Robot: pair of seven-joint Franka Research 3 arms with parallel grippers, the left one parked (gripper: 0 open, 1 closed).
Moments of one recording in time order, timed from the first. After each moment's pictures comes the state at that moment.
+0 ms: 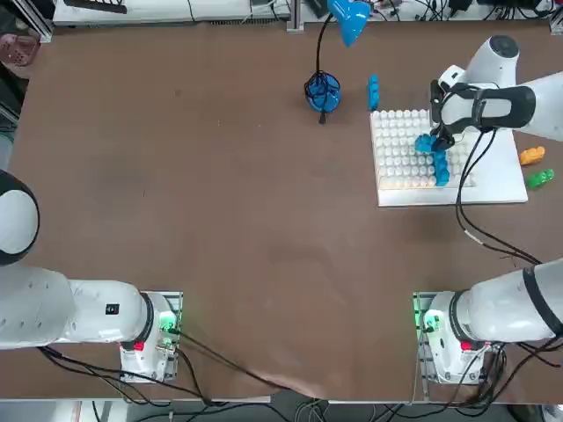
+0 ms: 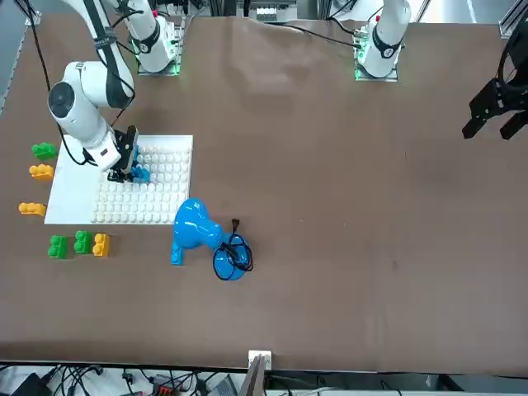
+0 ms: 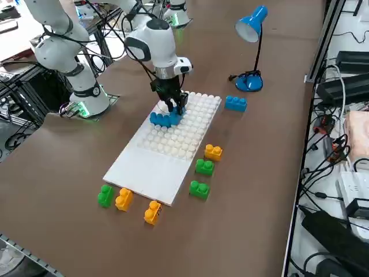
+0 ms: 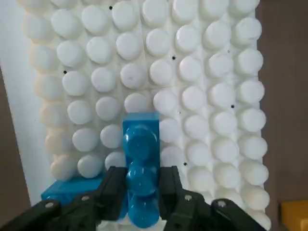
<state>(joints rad) 0.04 0.07 -0.03 -2.47 -0.01 2.56 -1.45</state>
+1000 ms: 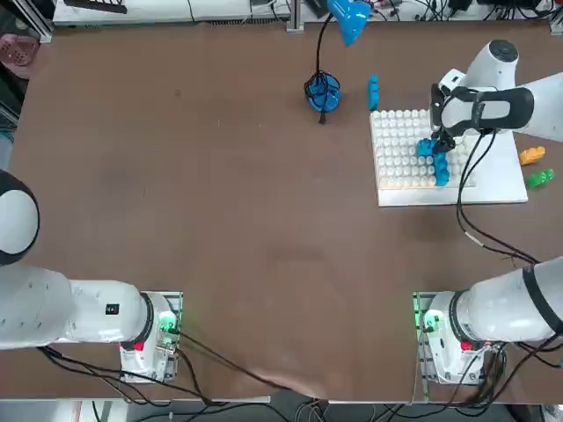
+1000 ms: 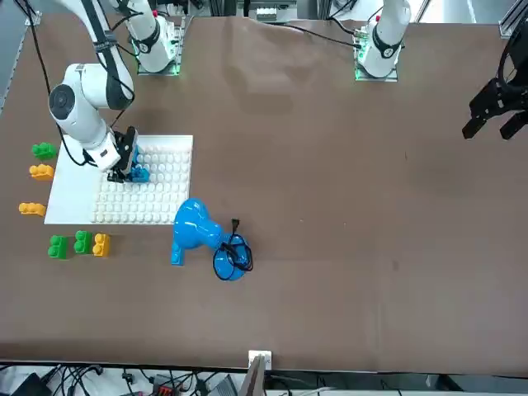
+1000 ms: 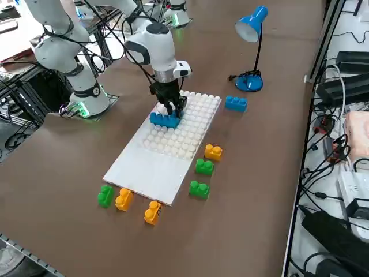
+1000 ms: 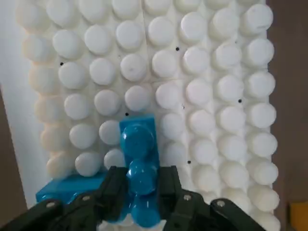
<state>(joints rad) 0.03 0.10 -0.03 -2.48 -0.01 2.59 -1.45</state>
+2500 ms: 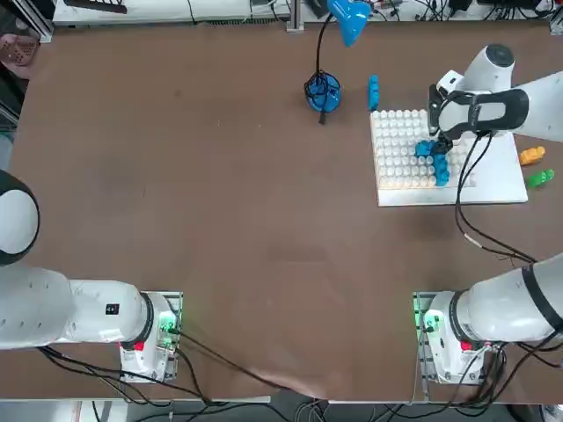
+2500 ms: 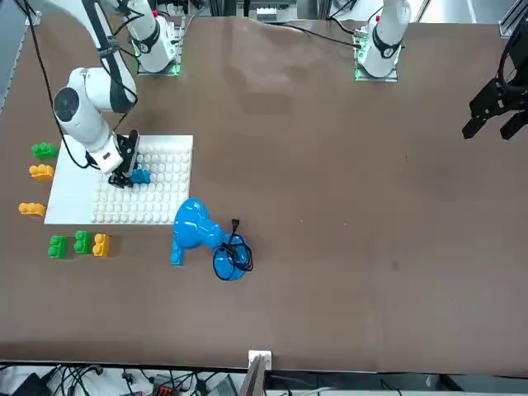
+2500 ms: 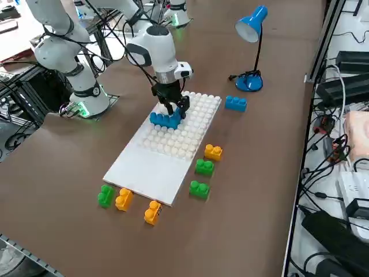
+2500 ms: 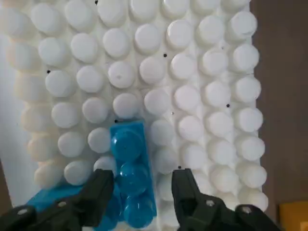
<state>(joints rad) 0.03 0.10 -0.02 -2.47 -0.01 2.62 -1.41</state>
